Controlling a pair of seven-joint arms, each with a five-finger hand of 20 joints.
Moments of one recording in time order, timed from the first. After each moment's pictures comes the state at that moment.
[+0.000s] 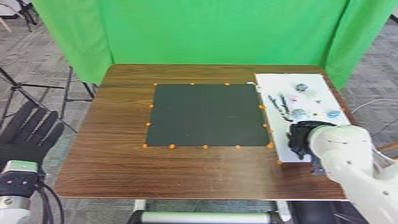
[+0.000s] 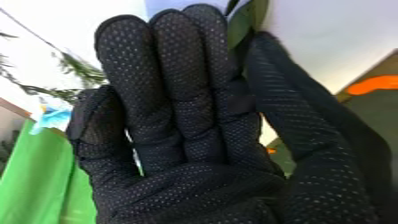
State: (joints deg) left arm 143.8 -56.7 -112.6 -130.0 4.6 10.3 25.7; right arm -87.7 -42.4 71.0 -114.7 -120.3 -48.8 41.3
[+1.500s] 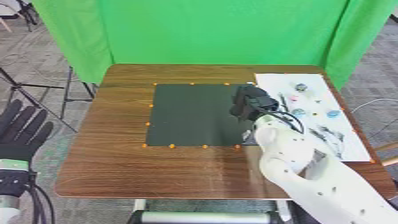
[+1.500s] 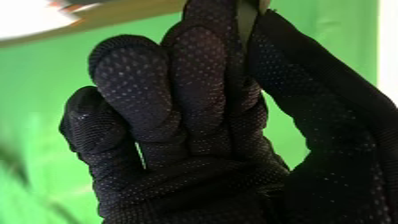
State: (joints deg) left arm 144.6 -56.6 -115.4 -129.6 5.9 11.4 25.6; right arm -69.9 -52.3 44.6 -111.2 -126.3 -5.4 40.8
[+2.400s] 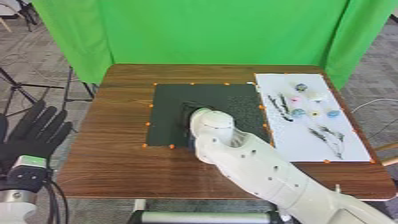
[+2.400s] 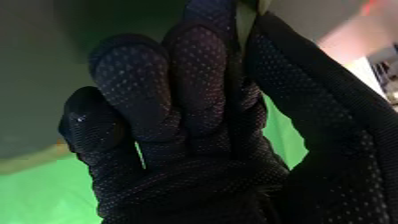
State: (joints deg) left arm 141.2 -54.9 -111.0 -128.5 5.8 11.5 23.2; right arm -56.8 -77.1 34.0 -89.3 -113.8 -21.0 50.0
